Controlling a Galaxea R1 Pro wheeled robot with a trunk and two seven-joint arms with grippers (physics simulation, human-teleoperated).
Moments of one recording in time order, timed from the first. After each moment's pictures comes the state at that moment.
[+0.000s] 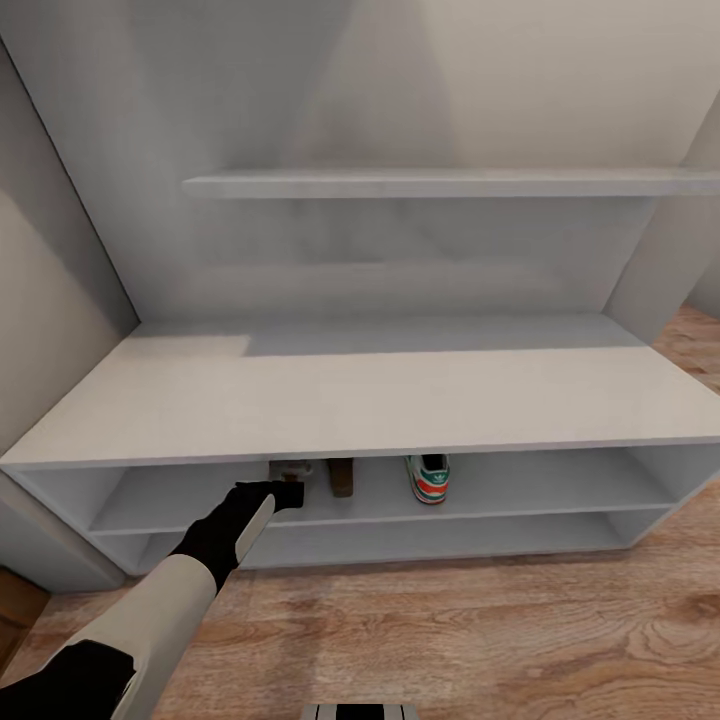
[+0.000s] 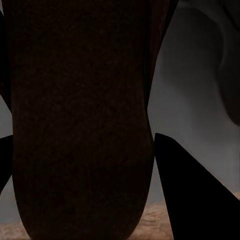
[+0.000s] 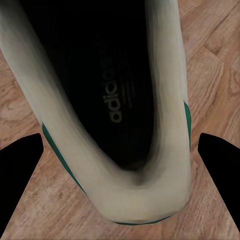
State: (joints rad) left arm -0.84 -0.05 -0.23 -0.60 0.26 0.49 0.10; right arm -0.05 -0.39 -0.98 -0.80 -0.04 0.05 0.15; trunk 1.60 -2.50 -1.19
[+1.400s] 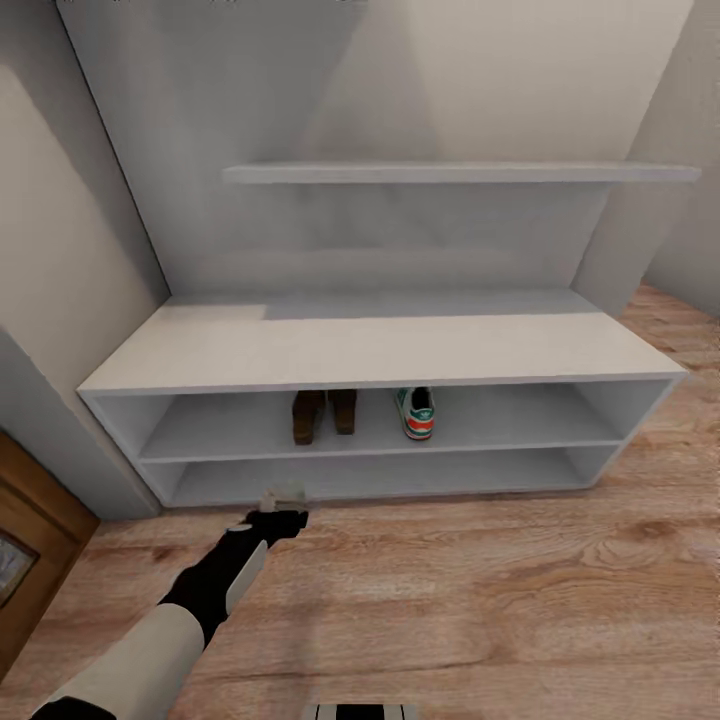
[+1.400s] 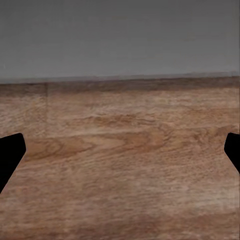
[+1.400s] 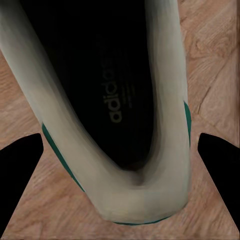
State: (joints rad) left arm -0.70 -0.03 -0.24 -0.60 0.26 0.27 0.09; right arm -0.05 -0.39 -0.98 -0.80 -0.04 0.05 0.15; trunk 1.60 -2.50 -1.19
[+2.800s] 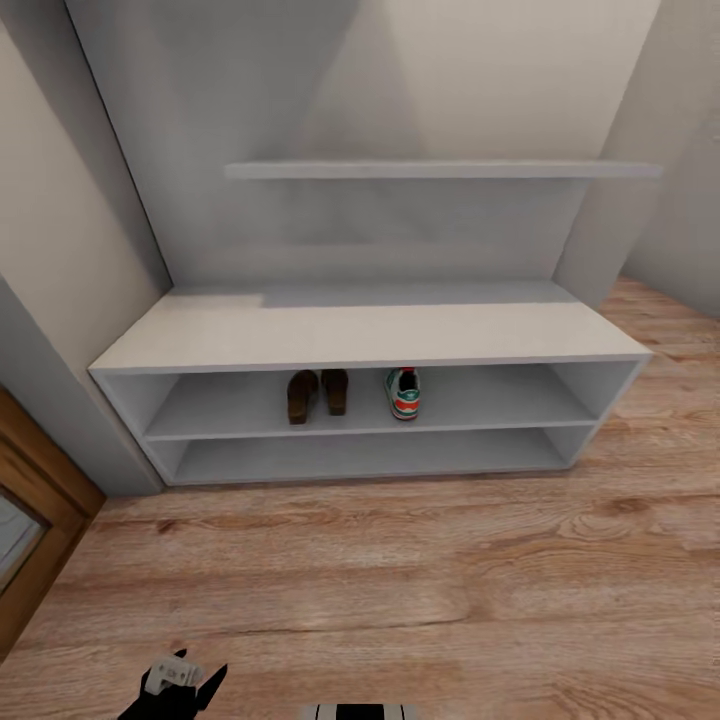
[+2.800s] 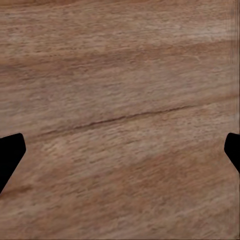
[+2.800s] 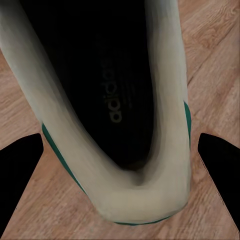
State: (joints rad) left arm -0.31 0.25 -0.15 -0.33 0.28 -0.44 -0.51; right arm -0.05 -0.38 -0.98 -0.81 -0.04 0.04 0.15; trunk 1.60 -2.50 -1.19
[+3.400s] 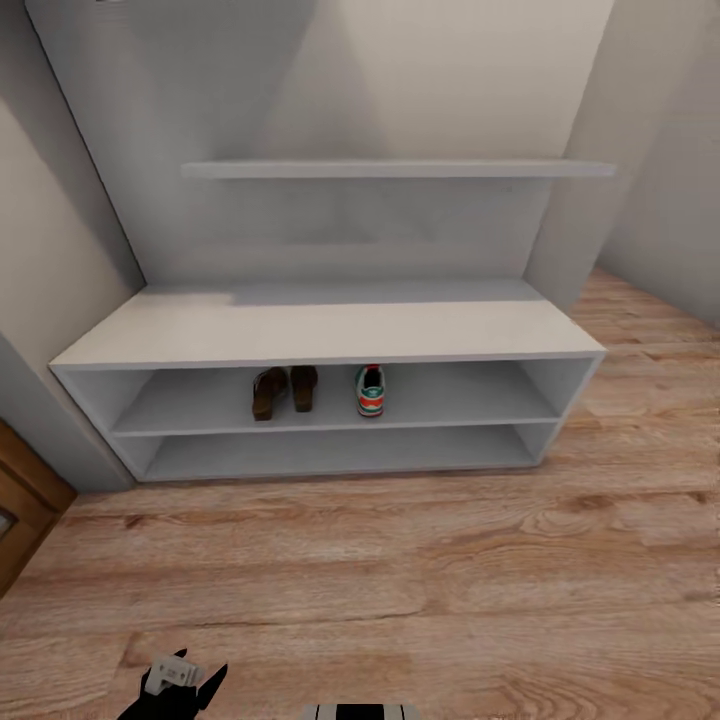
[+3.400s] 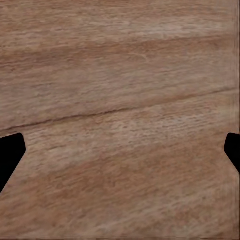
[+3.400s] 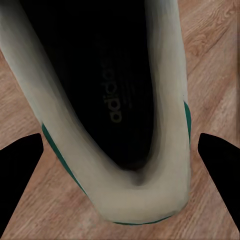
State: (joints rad) left arm -0.31 0.25 -0.15 -0.33 0.28 -0.44 -0.51; right arm -0.05 -0.37 -0.98 -0.81 -0.04 0.04 0.15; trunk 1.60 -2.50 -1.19
